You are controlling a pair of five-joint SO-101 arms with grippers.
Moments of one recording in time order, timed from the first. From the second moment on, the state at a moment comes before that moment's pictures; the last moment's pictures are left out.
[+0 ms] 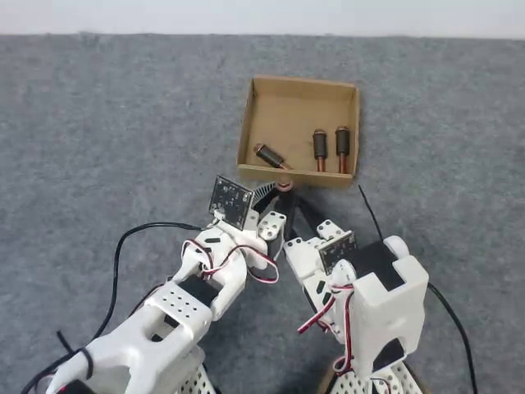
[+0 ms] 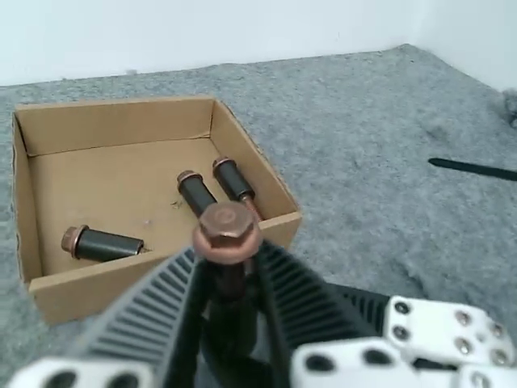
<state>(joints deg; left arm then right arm) 28.4 -40.6 87.0 -14.3 14.3 -30.4 20.8 90.7 -98.2 2.9</state>
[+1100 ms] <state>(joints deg) 27.4 -47.4 91.0 -14.3 14.0 -30.3 20.8 90.6 -98.2 2.8</state>
